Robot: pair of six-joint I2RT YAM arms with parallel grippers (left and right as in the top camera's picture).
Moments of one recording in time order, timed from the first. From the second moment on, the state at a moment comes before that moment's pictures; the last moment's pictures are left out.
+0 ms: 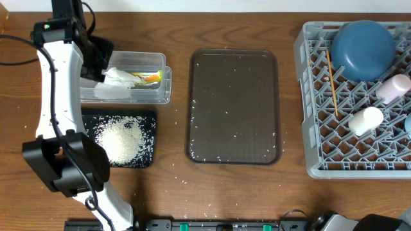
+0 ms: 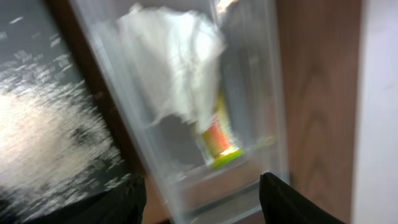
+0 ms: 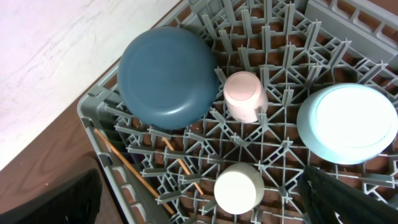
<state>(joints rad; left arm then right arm) 0.19 1.93 1.92 -1.25 0.06 -1.12 -0.66 1.44 1.60 -0.97 -0.26 0.24</state>
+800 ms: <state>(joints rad) 0.20 1.58 1.80 -1.70 0.12 -0.77 -0.66 1.44 1.60 -0.97 -0.26 0.24</state>
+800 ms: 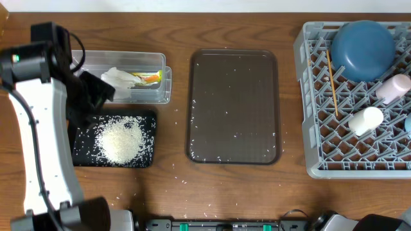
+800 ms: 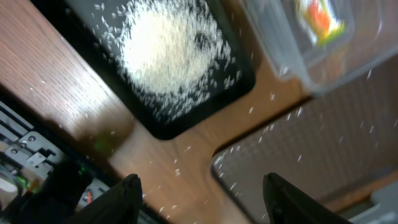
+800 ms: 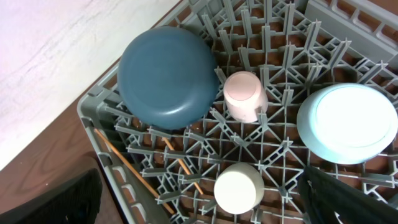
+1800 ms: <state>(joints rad) 0.19 1.06 1.50 -1.70 0.15 -0.60 -0.66 1.44 1.60 -0.97 -0.26 0.24</state>
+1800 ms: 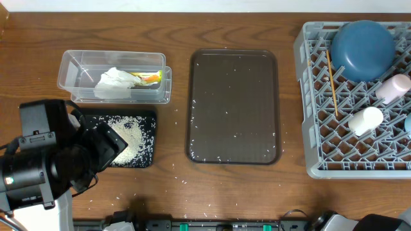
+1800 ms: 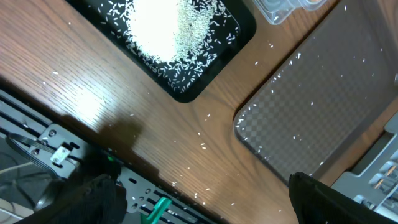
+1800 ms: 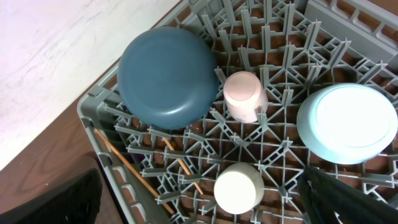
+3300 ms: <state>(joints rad) 0.04 0.44 0.22 -0.29 0.29 0.15 -0.66 1.44 1.60 -0.97 -0.26 0.24</state>
